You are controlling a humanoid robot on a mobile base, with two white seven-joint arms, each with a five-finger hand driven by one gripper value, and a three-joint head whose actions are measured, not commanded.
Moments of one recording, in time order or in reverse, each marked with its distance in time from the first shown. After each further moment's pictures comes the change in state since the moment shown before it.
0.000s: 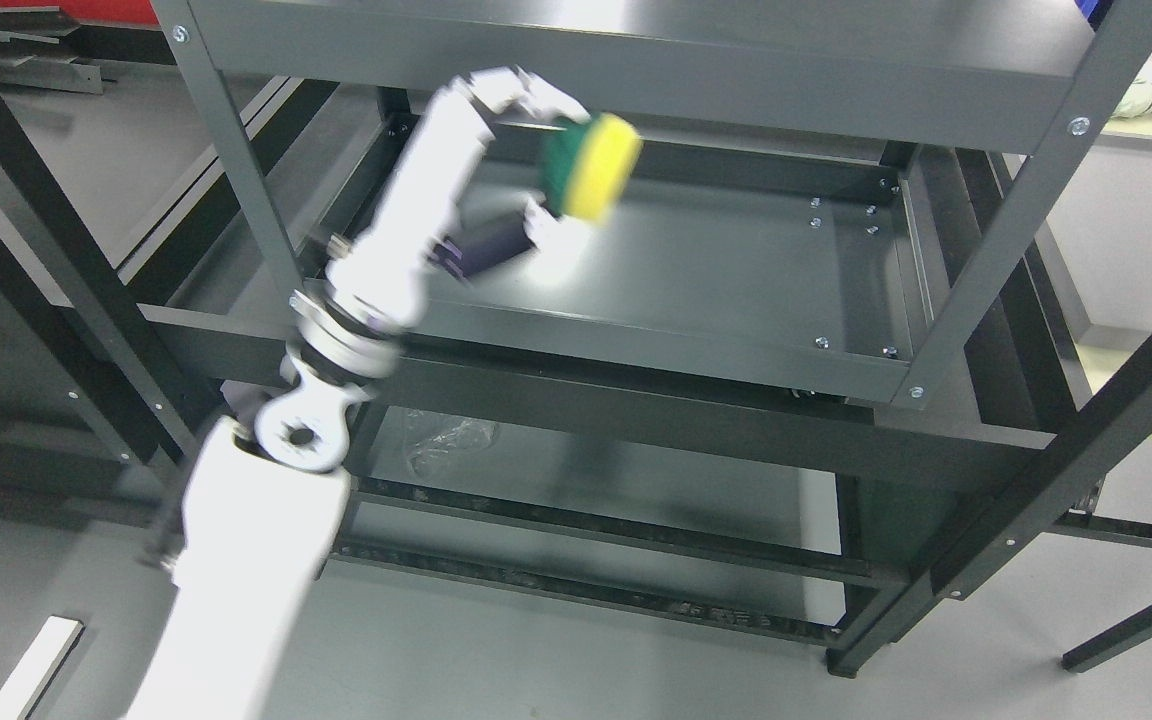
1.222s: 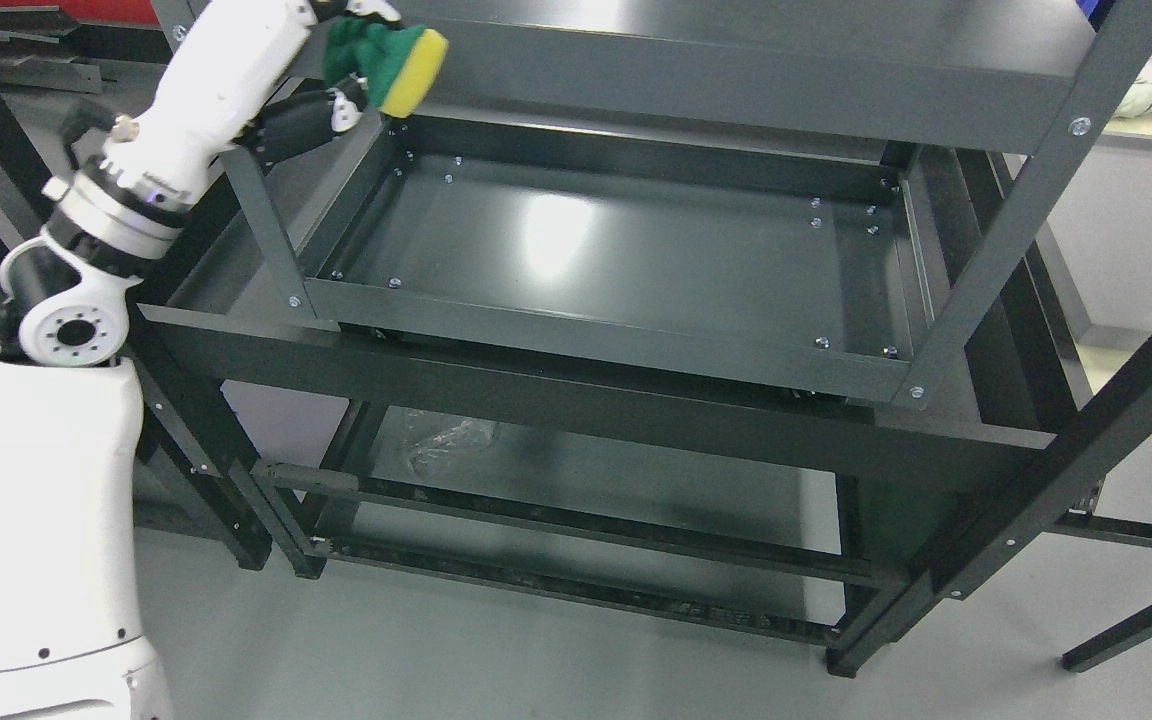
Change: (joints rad) left arm -0.195 0.144 0.534 0.057 -0.435 -0.078 -0.206; right arm 0.000 0.000 0.000 0.000 0.000 0.000 -0.003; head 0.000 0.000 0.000
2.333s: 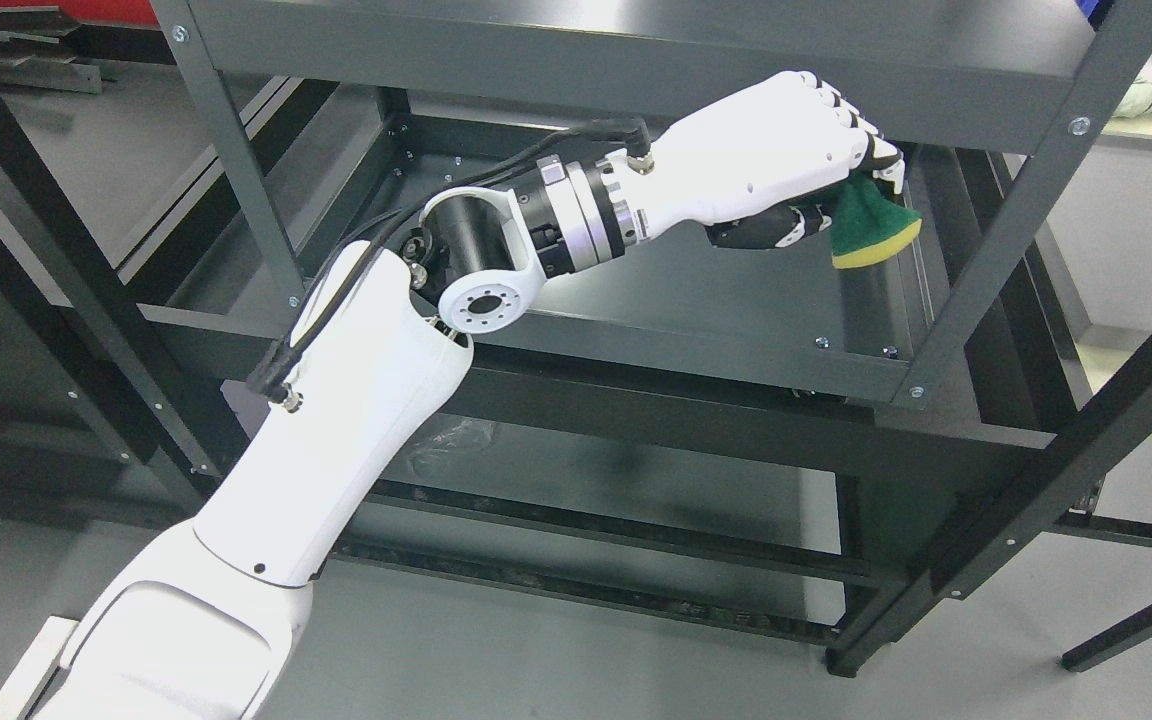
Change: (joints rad) left arm -0.251 -0.206 -0.713 0.066 -0.130 0.172 0.053; right arm 0.000 0.000 0.000 0.000 0.000 0.000 -0.001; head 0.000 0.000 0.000
